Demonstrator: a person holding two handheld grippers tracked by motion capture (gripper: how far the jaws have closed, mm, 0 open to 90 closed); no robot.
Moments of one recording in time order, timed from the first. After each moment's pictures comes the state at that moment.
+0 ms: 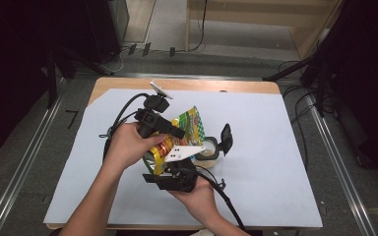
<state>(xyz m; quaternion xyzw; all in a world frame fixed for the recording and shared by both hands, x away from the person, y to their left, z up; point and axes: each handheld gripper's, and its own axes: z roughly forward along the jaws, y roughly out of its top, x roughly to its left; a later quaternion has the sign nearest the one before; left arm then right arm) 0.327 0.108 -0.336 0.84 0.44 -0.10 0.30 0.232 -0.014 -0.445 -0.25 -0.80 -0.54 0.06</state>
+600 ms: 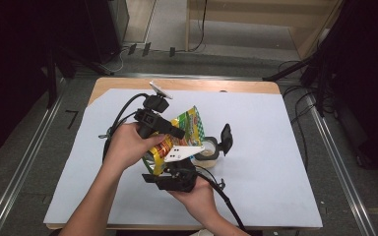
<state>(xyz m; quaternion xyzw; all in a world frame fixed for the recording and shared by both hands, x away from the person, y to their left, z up) 0.325 0.109 -0.335 0.84 0.44 -0.10 0.31 0.231 -0.013 -0.445 -0.25 -0.81 -0.54 0.06</state>
